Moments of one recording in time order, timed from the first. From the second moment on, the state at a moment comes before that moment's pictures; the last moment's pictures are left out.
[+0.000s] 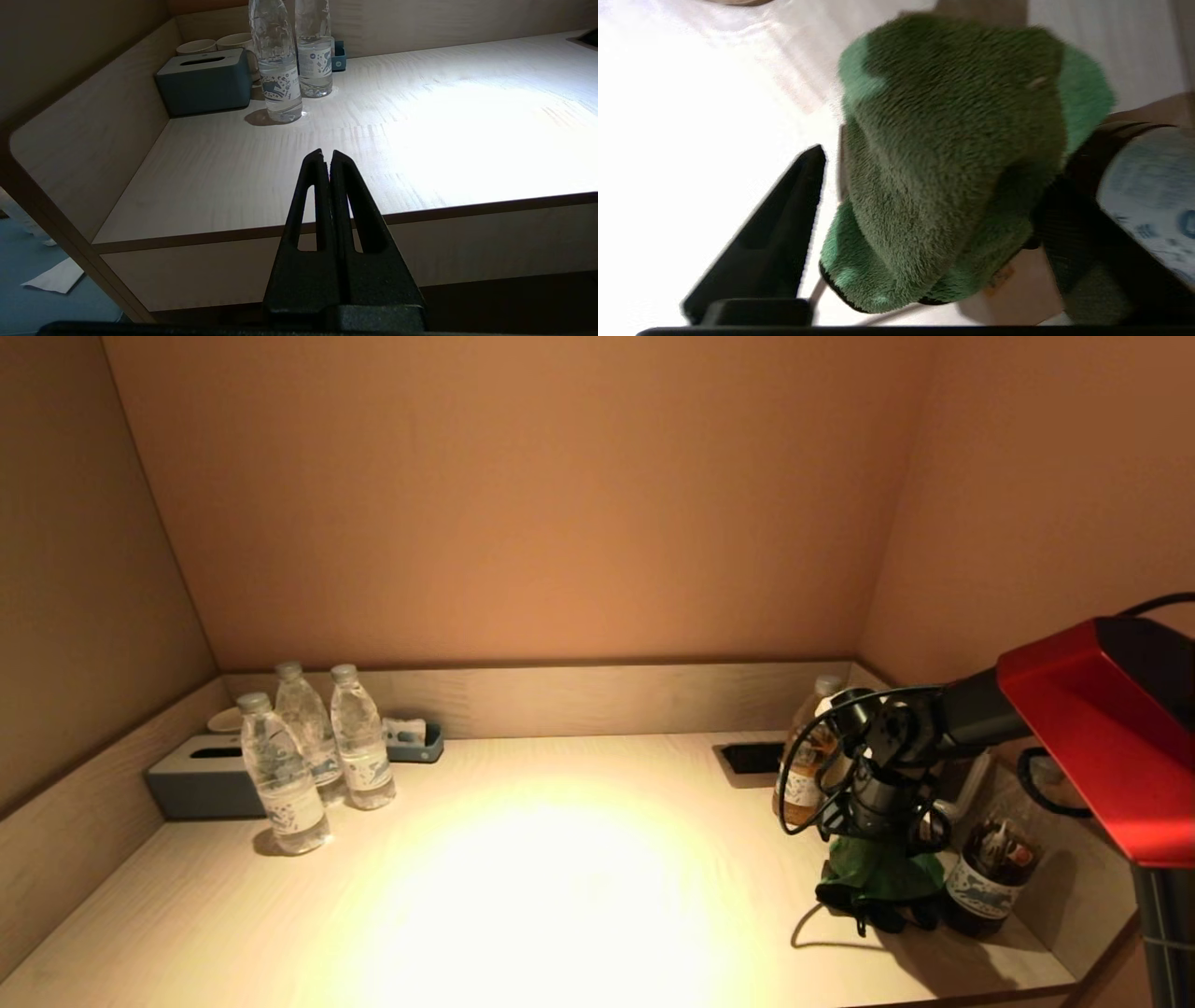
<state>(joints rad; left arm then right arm) 0.01 0.00 0.00 0.00 -0.03 0.09 0.02 2.26 -1.49 0.44 -0.29 0.38</state>
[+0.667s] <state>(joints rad) 0.01 0.00 0.00 0.00 -0.03 0.09 0.02 2.27 -1.48 0.44 -0.23 0.38</state>
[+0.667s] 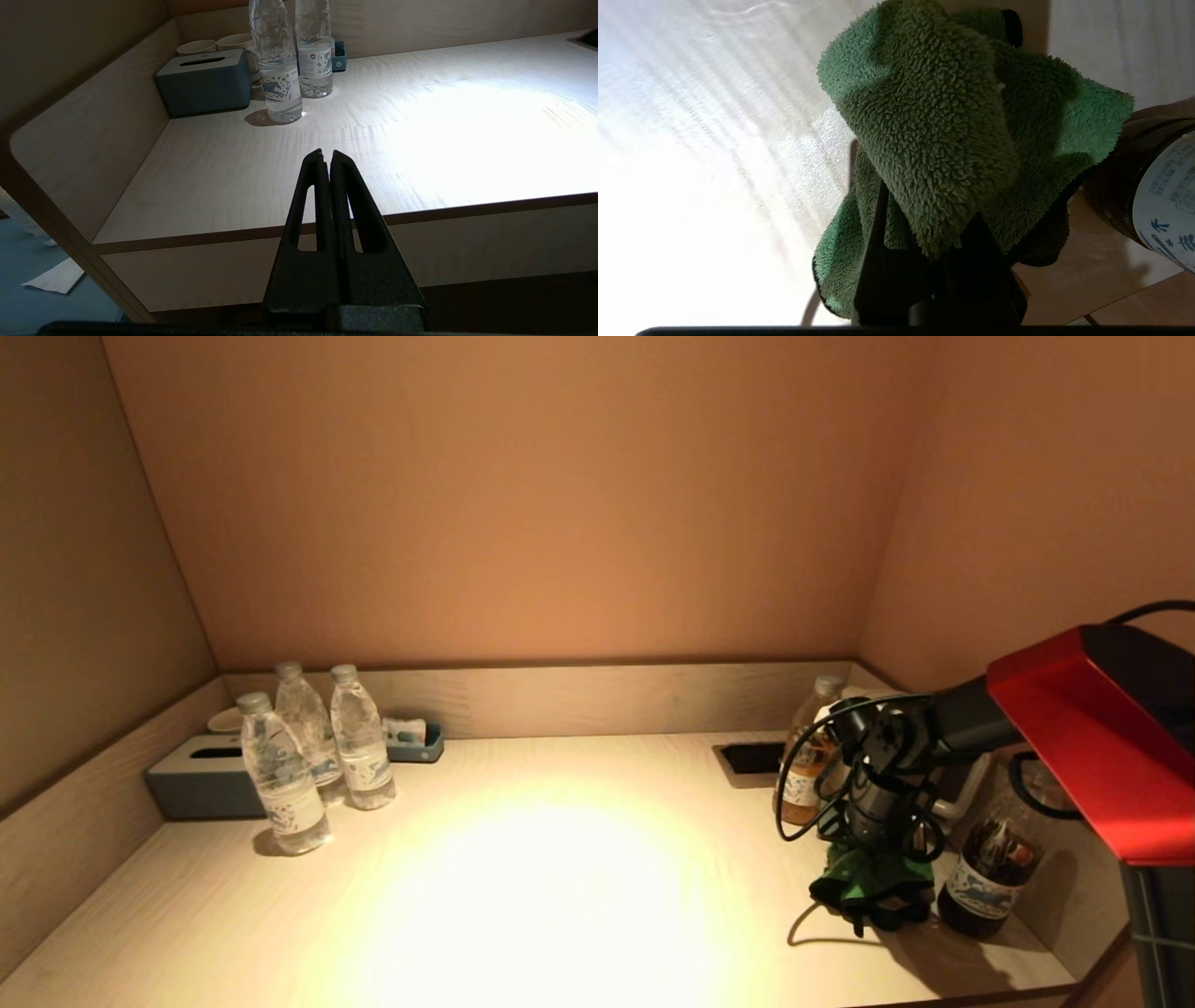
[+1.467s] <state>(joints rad) 0.01 0.00 0.00 0.00 -0.03 0.09 0.41 1.96 -1.45 0.44 -0.08 0.38</state>
